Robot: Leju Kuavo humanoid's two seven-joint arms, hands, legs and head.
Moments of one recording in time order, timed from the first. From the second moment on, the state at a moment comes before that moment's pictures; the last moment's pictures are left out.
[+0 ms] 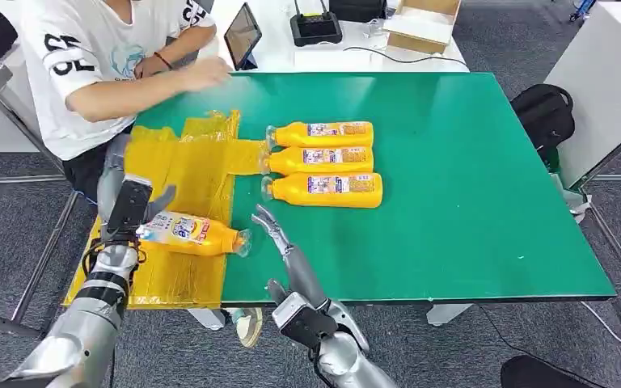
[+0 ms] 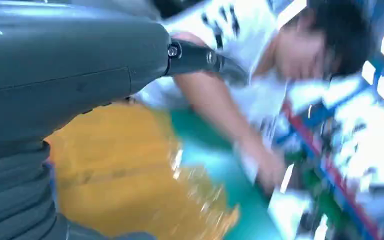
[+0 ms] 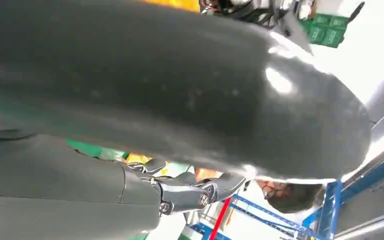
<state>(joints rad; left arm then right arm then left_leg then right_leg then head) -0.58 -0.06 0.07 -0.76 -0.51 0.50 -0.70 -0.16 0.24 0.55 -1.21 0.24 -0.19 -0.54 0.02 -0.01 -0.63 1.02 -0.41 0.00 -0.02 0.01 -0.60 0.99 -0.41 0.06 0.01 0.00</state>
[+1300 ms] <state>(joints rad) -0.08 -0.26 -0.07 -1.35 0.14 0.11 -0.61 0.00 0.15 0.26 -1.49 0.42 -0.35 -0.45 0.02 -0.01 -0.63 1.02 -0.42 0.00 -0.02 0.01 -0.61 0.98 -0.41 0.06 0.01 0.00</state>
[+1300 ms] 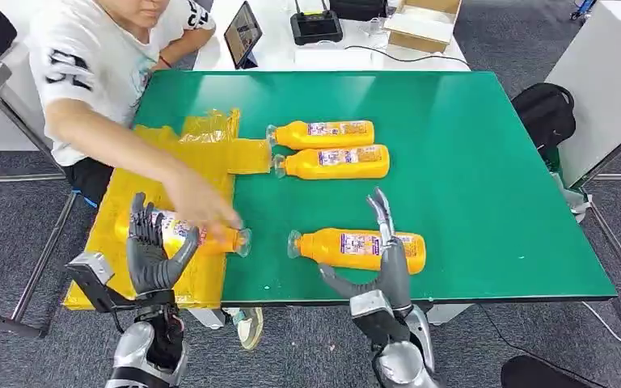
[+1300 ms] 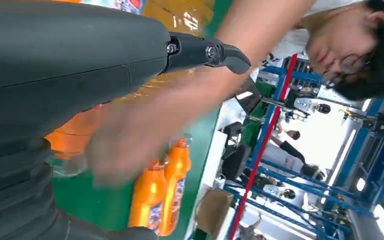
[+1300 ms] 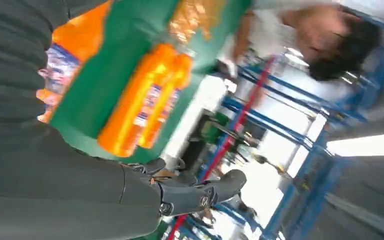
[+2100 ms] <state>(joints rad) -0.04 -0.27 -0.02 -1.35 0.05 0.11 -0.60 -0.16 0.01 0.26 -1.22 0.69 -0.14 -0.04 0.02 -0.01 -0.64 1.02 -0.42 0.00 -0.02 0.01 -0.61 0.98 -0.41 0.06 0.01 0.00</state>
